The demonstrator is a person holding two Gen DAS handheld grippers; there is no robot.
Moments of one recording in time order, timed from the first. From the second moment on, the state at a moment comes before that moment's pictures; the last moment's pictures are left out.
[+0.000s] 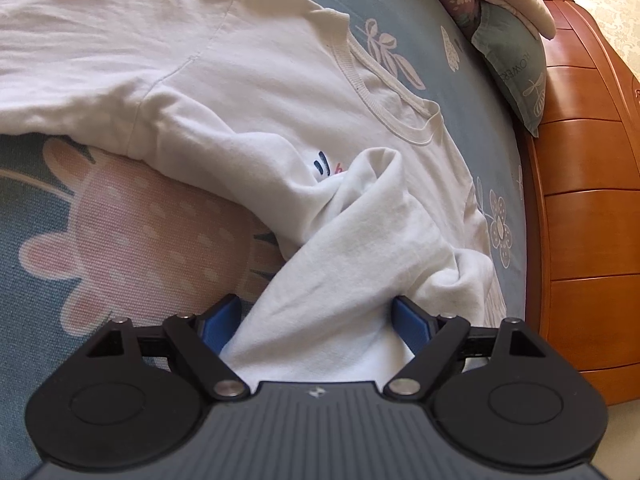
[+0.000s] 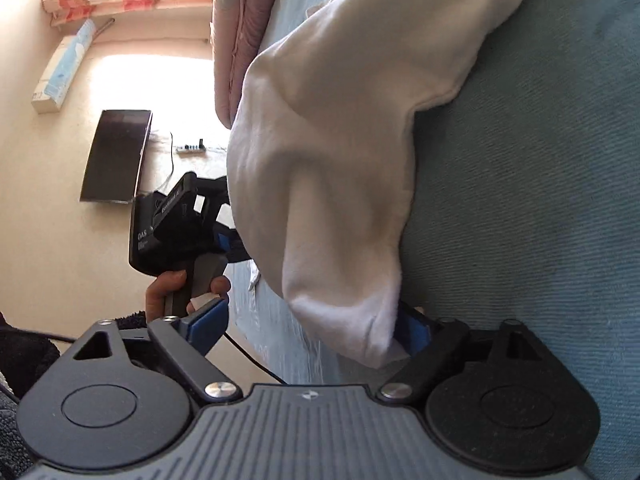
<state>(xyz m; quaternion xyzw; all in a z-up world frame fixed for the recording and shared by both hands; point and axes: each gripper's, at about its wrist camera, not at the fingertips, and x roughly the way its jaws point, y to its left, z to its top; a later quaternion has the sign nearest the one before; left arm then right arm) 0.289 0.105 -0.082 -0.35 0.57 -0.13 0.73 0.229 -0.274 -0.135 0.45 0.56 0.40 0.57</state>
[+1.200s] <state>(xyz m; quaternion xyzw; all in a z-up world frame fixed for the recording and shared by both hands) 0.252 0.059 -0.036 -0.21 0.62 -0.22 0.72 0.174 -0.346 -0.023 0.18 0.68 0.33 0.63</state>
